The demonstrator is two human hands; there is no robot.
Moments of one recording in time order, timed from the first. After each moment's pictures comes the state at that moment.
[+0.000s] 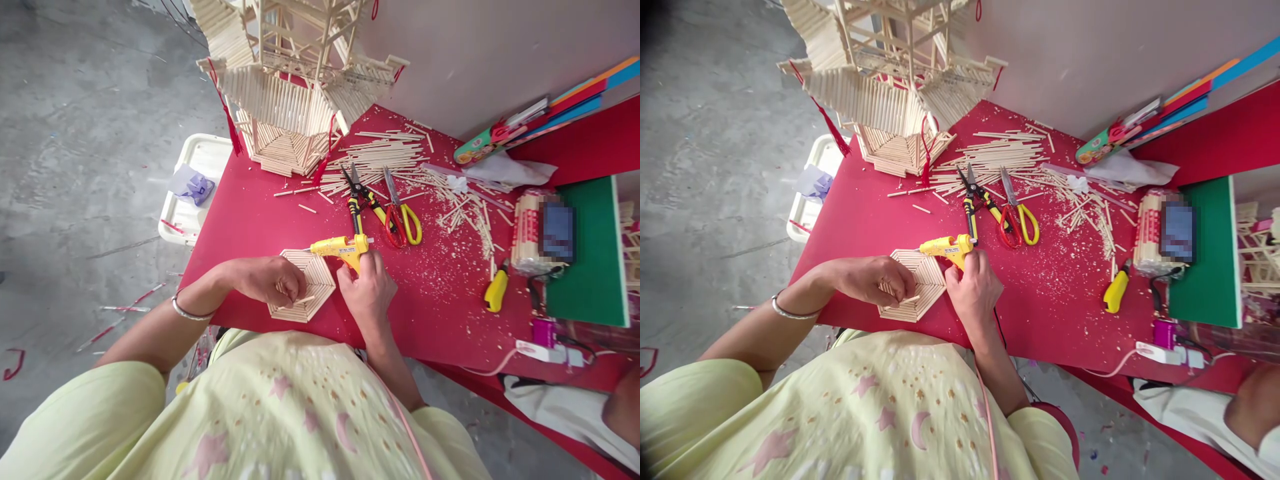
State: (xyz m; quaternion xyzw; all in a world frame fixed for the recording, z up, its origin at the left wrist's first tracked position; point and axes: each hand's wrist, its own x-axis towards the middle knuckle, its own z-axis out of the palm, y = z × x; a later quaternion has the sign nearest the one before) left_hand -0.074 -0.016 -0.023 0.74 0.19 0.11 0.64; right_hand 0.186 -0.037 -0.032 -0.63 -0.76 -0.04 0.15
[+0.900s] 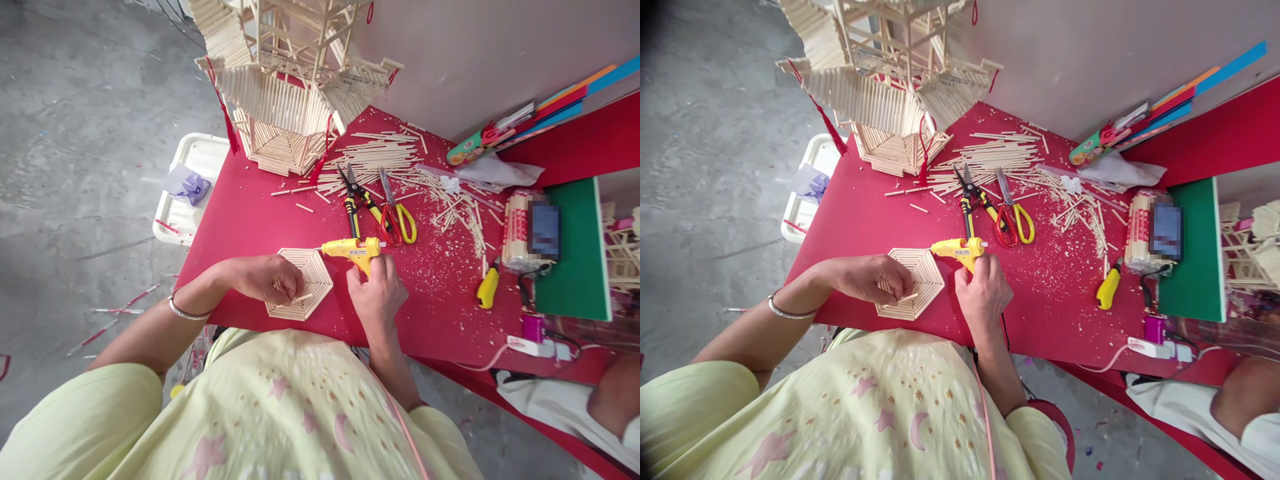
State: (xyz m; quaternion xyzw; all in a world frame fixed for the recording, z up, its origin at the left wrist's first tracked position) left_hand -0.075 -0.018 -0.024 0.73 0.21 0.10 0.64; right_hand 0.203 -0.044 -0.025 -0.65 -0.74 -0.08 0.15
